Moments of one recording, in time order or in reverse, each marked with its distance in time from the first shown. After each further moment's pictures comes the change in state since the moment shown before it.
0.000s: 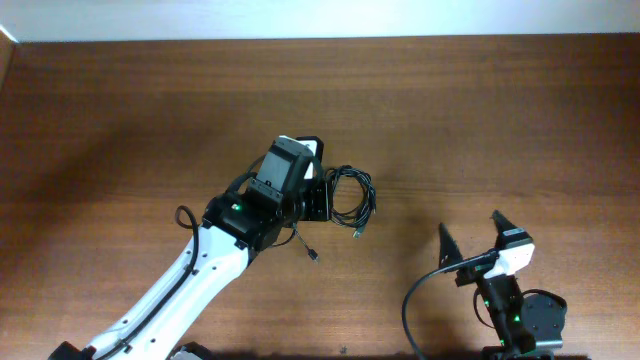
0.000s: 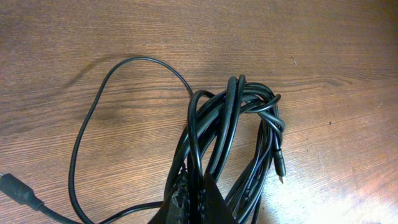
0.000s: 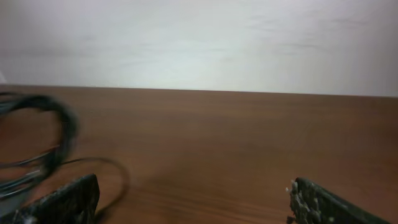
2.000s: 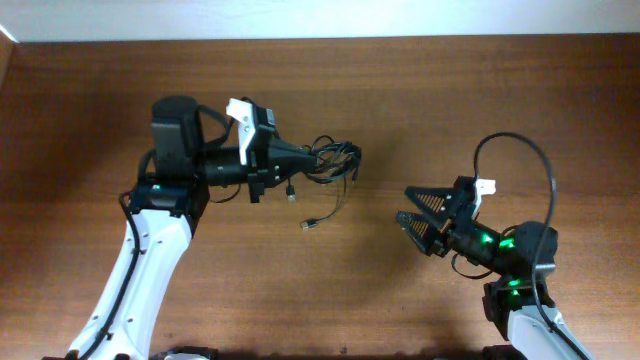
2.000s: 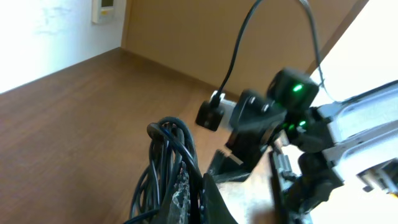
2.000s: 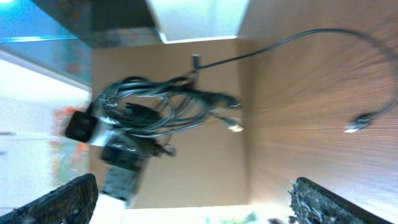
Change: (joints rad) left arm 0.459 0.008 -0.003 0.378 1.162 0.714; right arm 0.003 1.077 0.199 0.930 -0.760 1.563
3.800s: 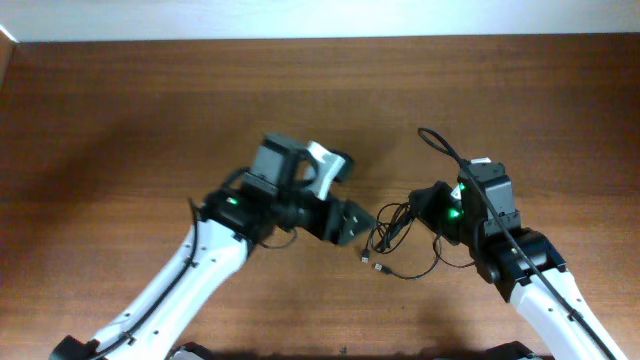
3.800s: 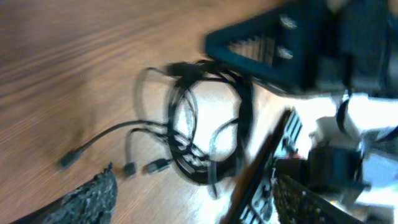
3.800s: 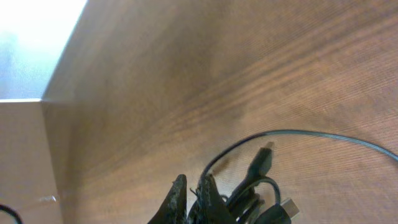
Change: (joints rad) left arm -0.430 0.016 0.005 -0.380 -0.635 -0.385; right arm 0.262 0.006 0.536 -1.331 0.782 -0.653
